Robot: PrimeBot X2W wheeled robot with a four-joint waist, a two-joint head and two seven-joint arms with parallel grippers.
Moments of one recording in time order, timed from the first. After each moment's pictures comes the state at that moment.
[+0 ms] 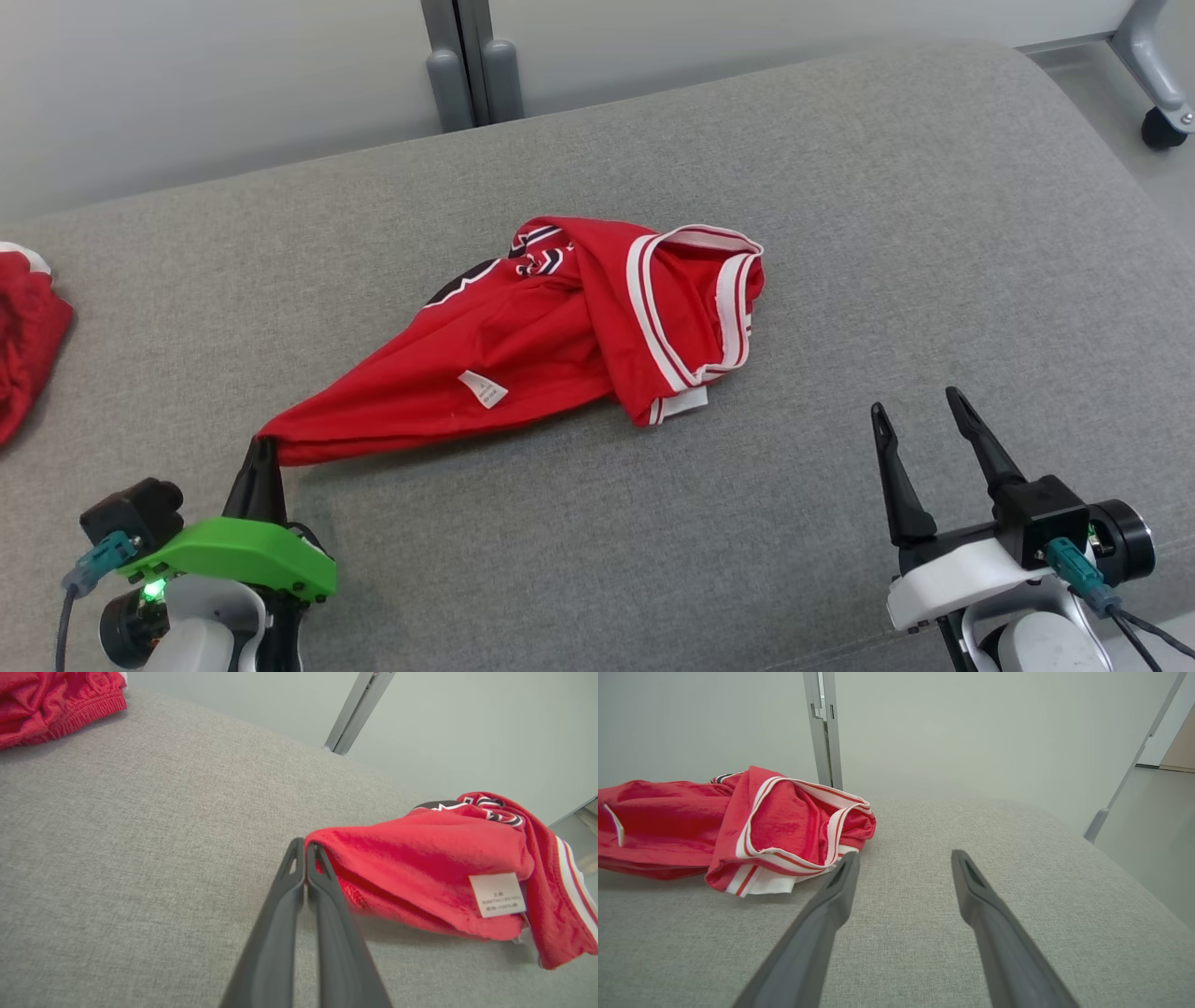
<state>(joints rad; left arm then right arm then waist) -0.17 0.25 -0.22 0.34 -0.78 0.08 -0.15 -0.02 -0.05 0.02 0.14 -0.03 0.13 -0.26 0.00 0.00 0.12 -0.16</state>
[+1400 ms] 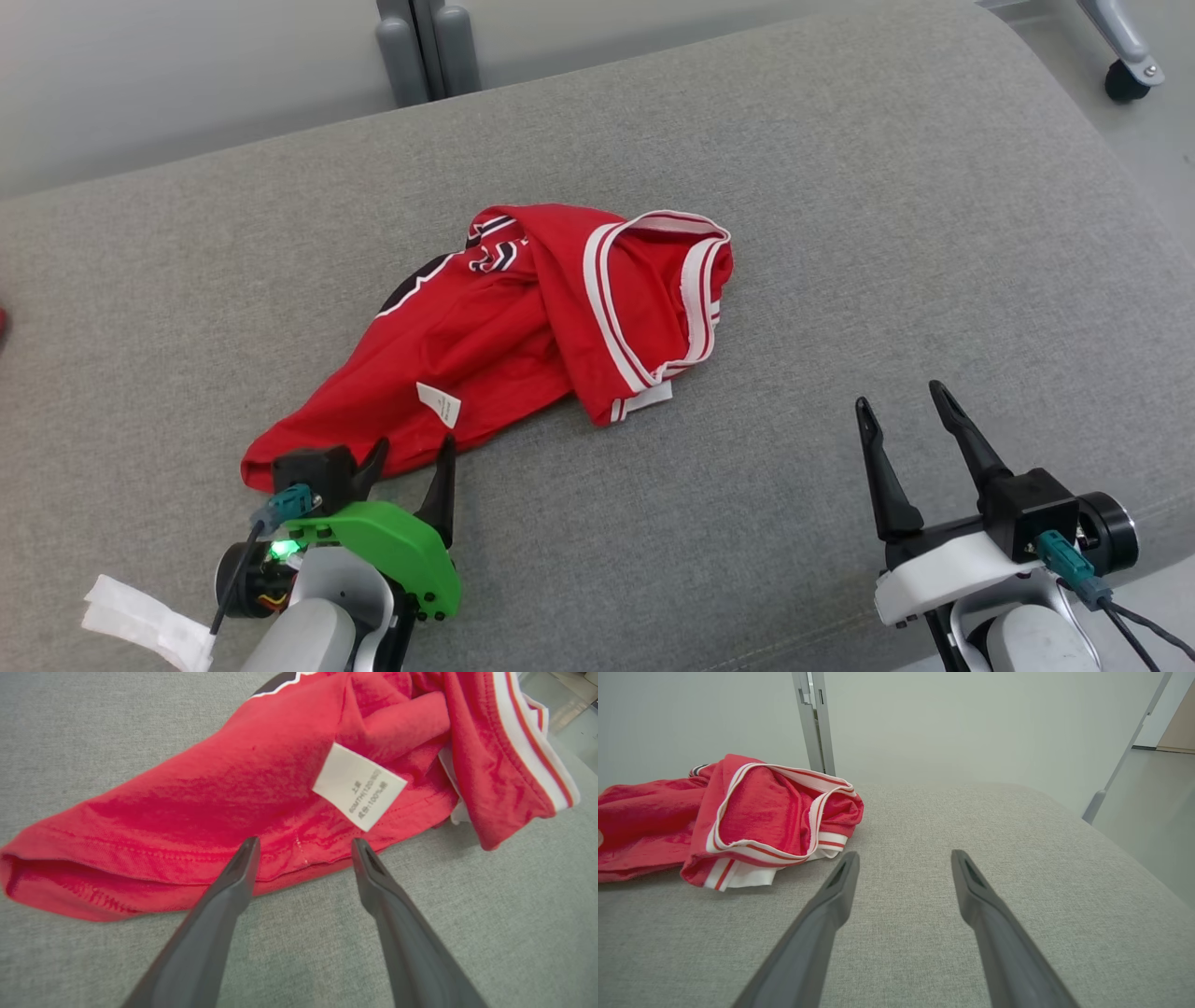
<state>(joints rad) -0.24 0.22 -0.47 0.33 -0.61 0.12 0.02 -0.04 -0.05 0.05 0.15 0.00 0.13 -0.26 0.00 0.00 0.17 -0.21</state>
